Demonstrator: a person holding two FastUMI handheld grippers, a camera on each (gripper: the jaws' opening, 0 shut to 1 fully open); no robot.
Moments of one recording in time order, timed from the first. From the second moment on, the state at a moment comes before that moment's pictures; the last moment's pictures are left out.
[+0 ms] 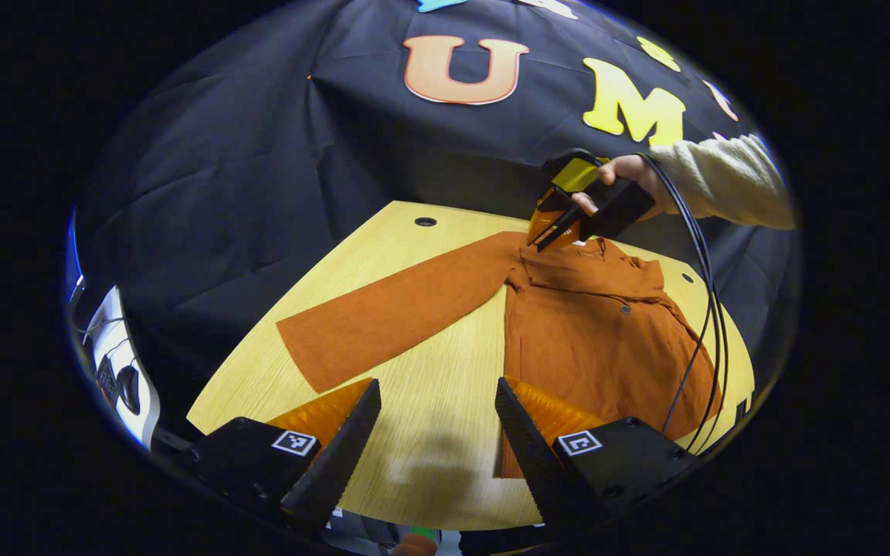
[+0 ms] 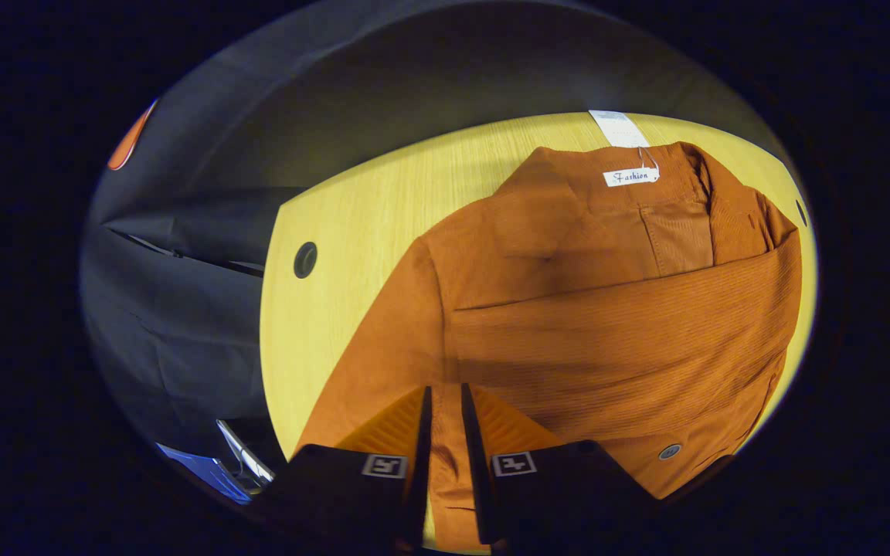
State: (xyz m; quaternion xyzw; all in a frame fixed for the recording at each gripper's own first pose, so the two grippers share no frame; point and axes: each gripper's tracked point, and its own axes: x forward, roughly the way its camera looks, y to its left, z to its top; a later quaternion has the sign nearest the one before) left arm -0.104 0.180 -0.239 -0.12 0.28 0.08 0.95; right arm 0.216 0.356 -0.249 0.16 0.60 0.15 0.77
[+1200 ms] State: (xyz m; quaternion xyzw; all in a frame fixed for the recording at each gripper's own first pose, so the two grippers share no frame) left arm -0.075 0.340 -0.305 -0.28 0.45 0.25 0.81; right arm 0.082 0.131 -0.186 0.03 0.58 0.13 0.81
